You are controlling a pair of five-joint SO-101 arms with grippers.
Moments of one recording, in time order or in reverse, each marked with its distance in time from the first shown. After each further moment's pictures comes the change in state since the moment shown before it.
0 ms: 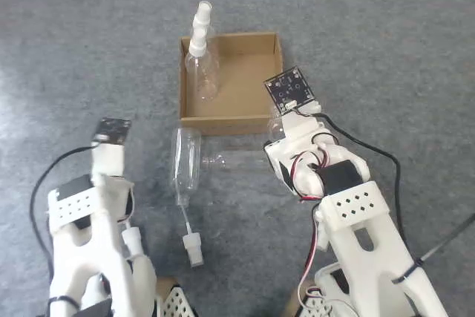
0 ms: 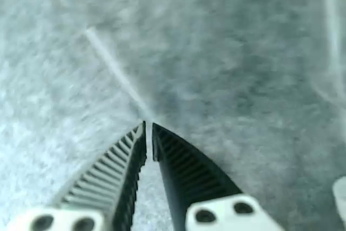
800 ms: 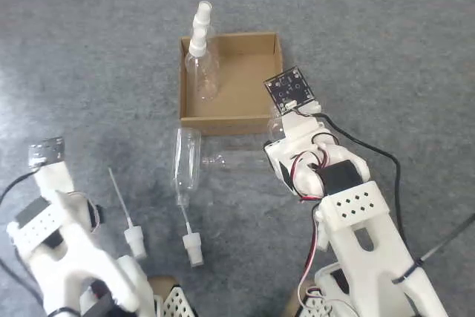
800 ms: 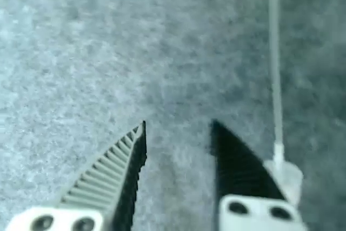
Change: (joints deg) left arm -21.3 0.0 -0.6 -0.4 0.5; right arm 0.0 0.0 0.0 0.0 0.0
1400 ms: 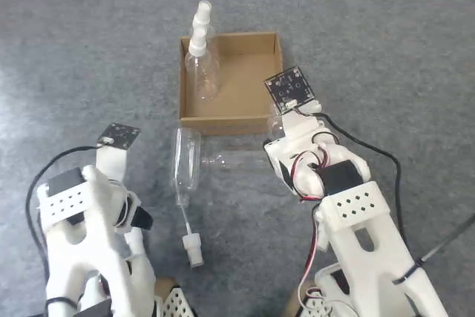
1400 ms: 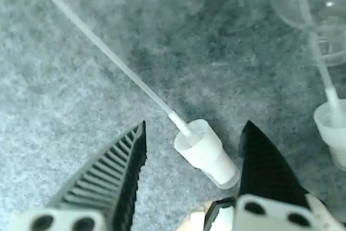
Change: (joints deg) left arm 20.1 0.0 -4.9 15.2 -10.5; right arm 0.0 0.0 0.0 -0.9 0.0
